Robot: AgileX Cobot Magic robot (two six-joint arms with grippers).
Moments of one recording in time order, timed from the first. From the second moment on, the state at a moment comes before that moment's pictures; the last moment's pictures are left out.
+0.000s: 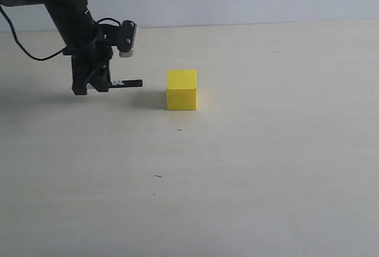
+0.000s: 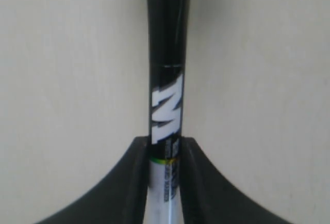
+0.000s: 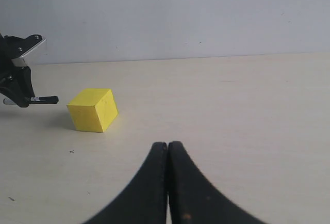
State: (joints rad) left arm -0.31 2.27 -1.78 -0.07 1.04 1.37; right arm 0.12 0.01 0.00 0.21 0.29 -0.07
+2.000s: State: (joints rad) left arm -0.46 2.34 -1.95 0.00 1.11 1.10; right arm 0.12 0.01 0.00 0.21 0.29 -0.07
